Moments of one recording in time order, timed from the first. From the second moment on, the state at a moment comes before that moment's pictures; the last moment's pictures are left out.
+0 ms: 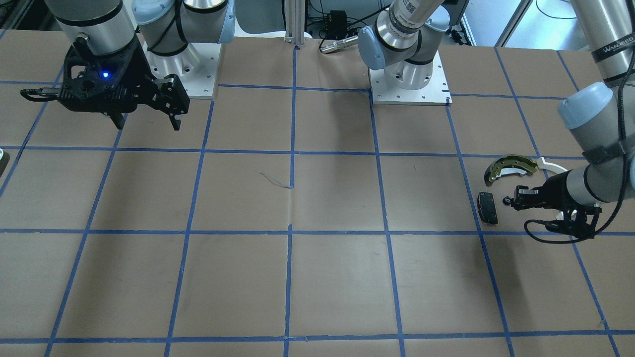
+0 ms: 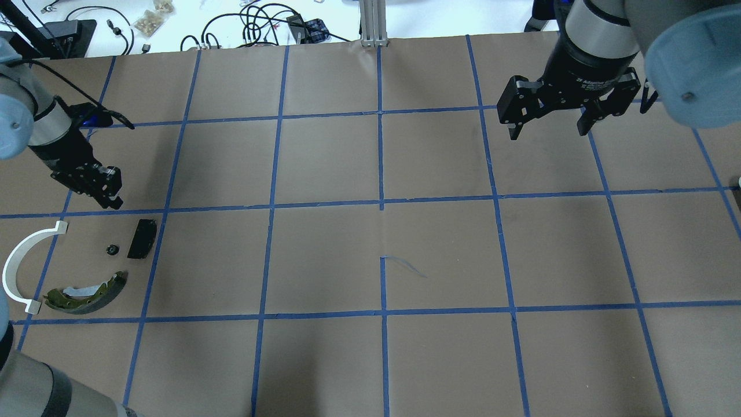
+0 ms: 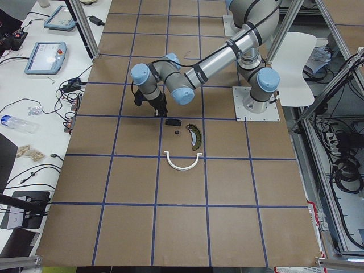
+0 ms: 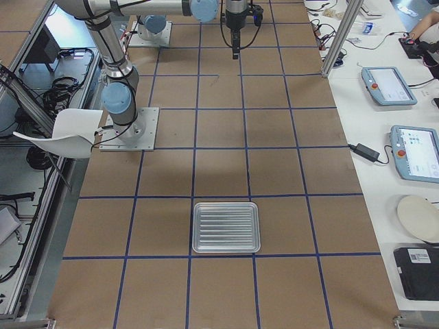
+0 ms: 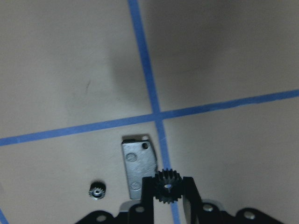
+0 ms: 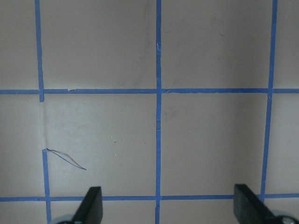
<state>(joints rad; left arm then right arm) -1.04 -1.95 -1.68 -1.34 1.66 0.67 1.59 -1.59 1.60 -1.61 -1.59 0.01</state>
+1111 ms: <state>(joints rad) -0.93 -1.96 -1.87 -1.09 1.68 0.83 1.59 -1.59 1.62 -1.65 -1.60 -0.01</state>
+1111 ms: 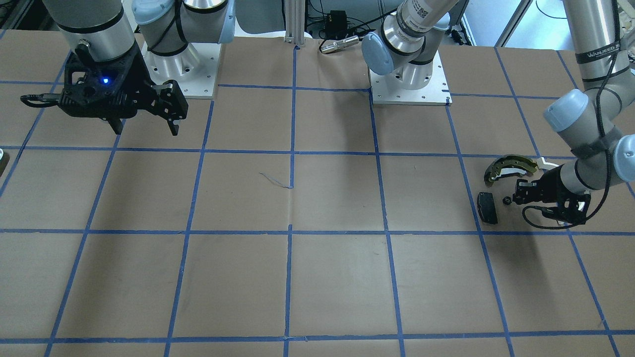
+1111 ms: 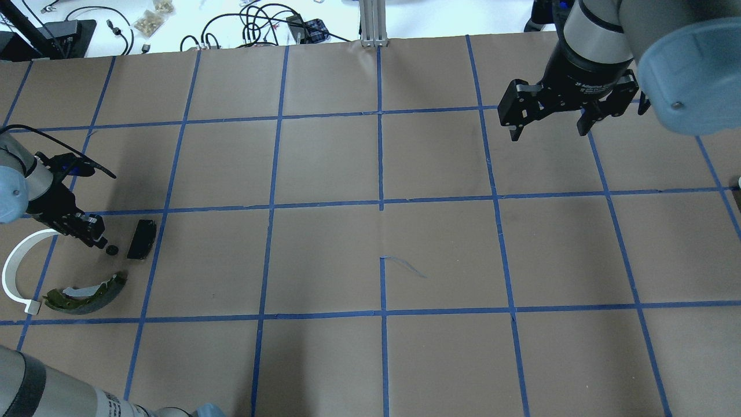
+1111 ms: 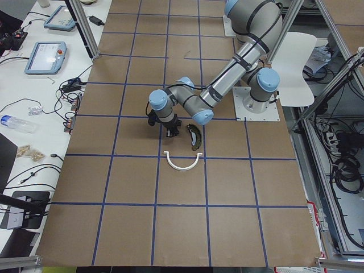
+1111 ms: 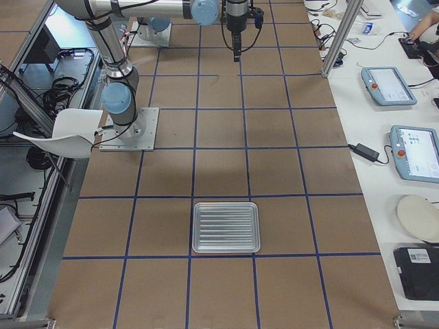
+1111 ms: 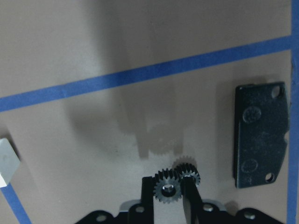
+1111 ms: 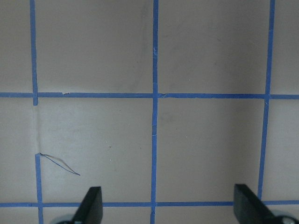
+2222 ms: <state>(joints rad) -0.92 -1.96 -1.90 -1.04 1.74 0.87 1.59 -1.59 1.62 -1.65 -1.60 -0.01</state>
